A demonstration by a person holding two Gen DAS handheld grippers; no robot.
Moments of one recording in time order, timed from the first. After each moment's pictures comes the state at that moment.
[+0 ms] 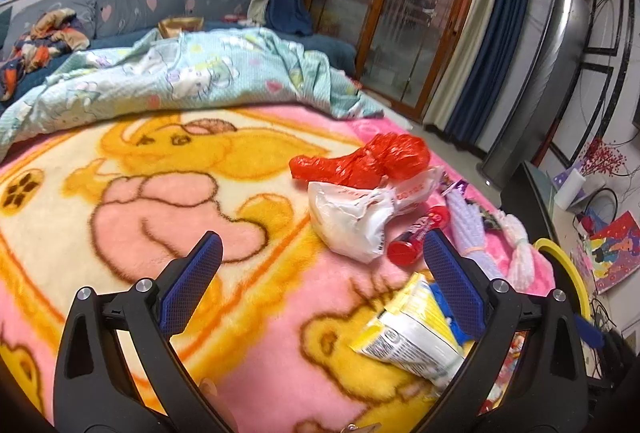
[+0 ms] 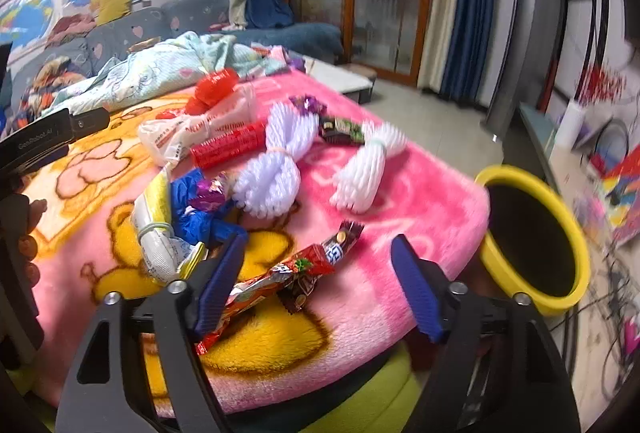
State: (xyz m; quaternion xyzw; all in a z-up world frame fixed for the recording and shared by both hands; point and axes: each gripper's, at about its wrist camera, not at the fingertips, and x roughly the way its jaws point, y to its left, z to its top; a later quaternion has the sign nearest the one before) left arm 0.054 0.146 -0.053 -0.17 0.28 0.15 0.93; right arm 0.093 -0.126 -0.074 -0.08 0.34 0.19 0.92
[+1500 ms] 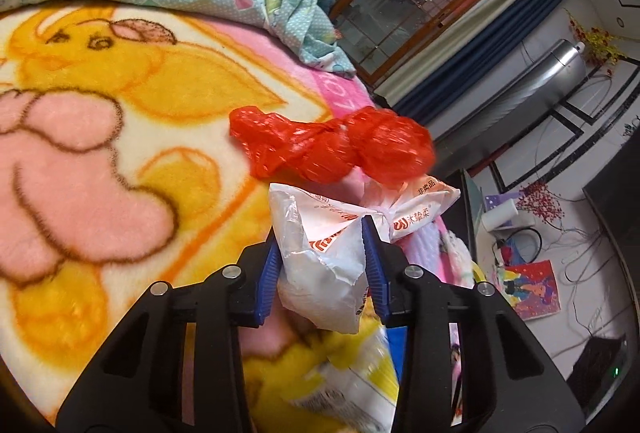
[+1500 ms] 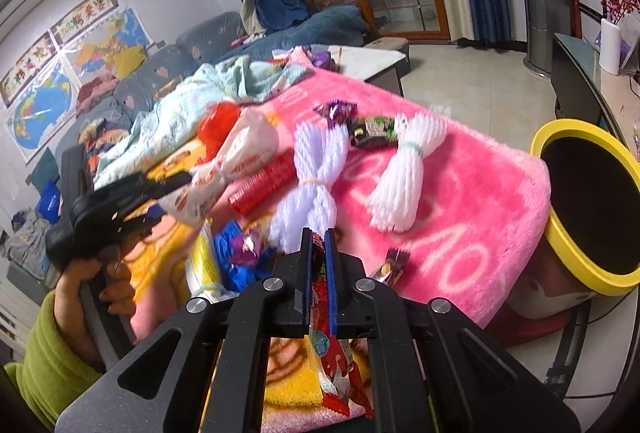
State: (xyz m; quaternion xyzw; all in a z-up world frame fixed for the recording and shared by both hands) left arm 0.114 0.179 -0.087 -0.35 0.33 0.02 0.88; right arm 0.143 -0.147 -0.060 0.07 0.39 0.28 0.88
